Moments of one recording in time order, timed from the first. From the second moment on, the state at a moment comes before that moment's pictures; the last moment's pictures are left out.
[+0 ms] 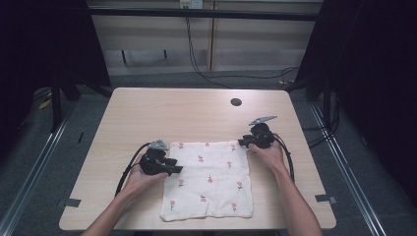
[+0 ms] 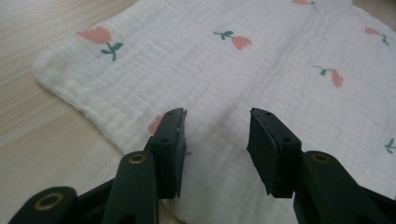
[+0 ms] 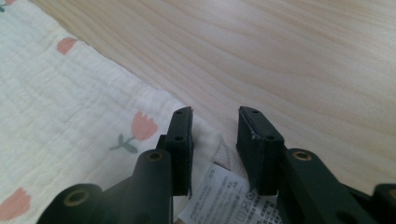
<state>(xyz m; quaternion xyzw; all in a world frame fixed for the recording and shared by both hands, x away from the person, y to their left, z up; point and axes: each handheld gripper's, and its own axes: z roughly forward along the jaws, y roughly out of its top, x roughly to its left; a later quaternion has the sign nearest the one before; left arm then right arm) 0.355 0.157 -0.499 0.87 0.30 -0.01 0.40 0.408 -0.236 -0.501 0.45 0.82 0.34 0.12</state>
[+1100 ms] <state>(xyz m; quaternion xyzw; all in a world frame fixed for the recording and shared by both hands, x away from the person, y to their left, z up) 0.428 0.155 -0.502 0.85 0.35 0.04 0.39 0.399 -0.240 -0.496 0.44 0.81 0.38 0.08</state>
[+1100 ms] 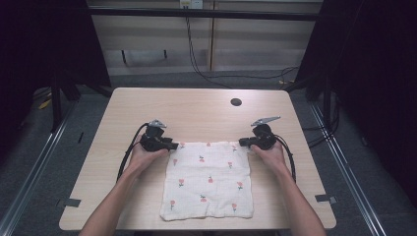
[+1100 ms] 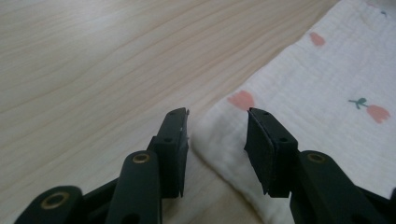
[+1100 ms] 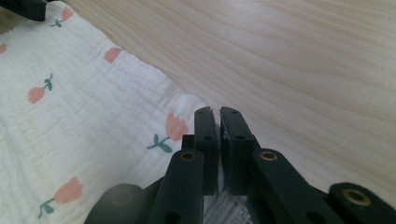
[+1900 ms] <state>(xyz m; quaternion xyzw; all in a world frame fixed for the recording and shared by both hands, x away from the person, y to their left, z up) 0.422 0.166 -0.475 0.82 0.34 0.02 0.46 0.394 -0.252 -0.474 0.43 0.79 0.43 0.08</state>
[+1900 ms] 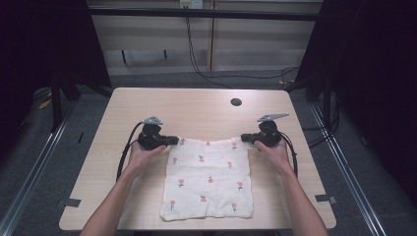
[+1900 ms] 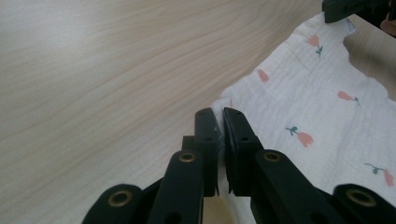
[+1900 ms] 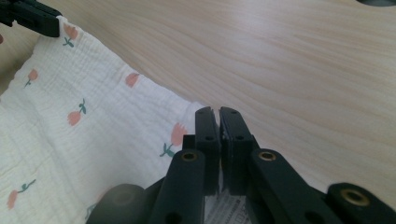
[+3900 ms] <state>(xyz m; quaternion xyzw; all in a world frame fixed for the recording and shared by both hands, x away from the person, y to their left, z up) 0.328 0.195 -0.432 0.83 0.24 0.04 0.49 0.284 -0.260 -0.412 0.35 0.80 0.47 0.10</state>
